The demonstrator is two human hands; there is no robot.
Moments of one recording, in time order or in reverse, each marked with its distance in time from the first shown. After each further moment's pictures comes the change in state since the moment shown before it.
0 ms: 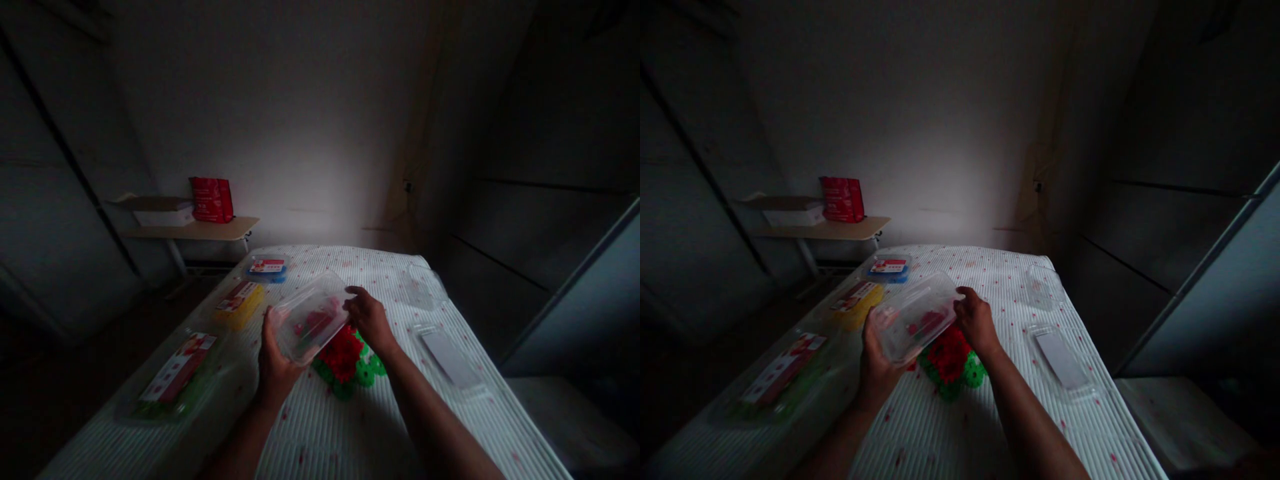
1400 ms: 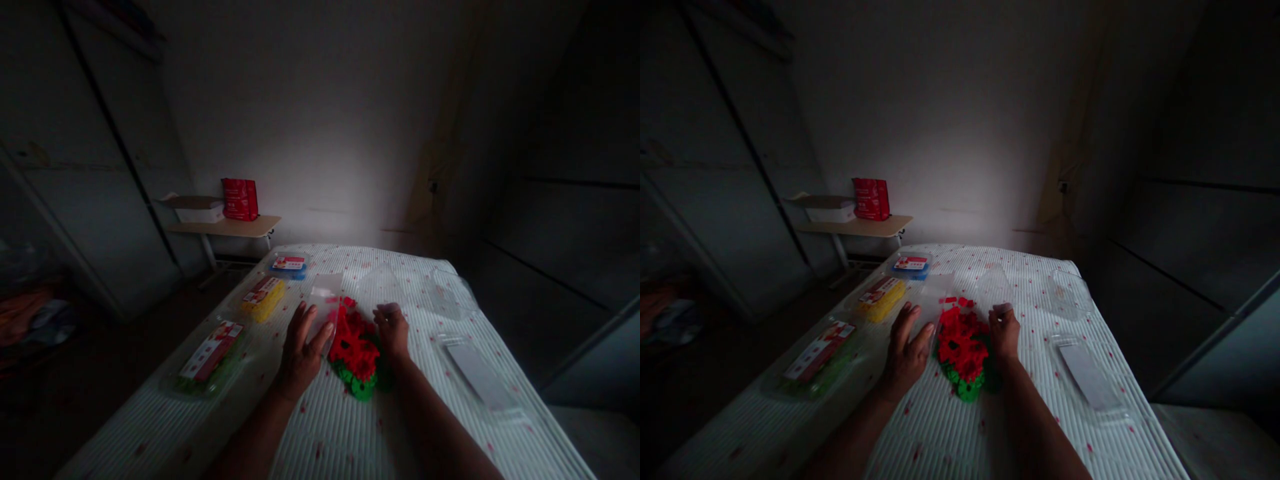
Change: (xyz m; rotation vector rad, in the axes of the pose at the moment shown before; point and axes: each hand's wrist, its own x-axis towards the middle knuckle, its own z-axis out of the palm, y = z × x) left_hand 0.007 0.004 -0.004 0.395 0.024 0.581; right_hand 0.003 0.099 0.019 -0.016 0.398 0.129
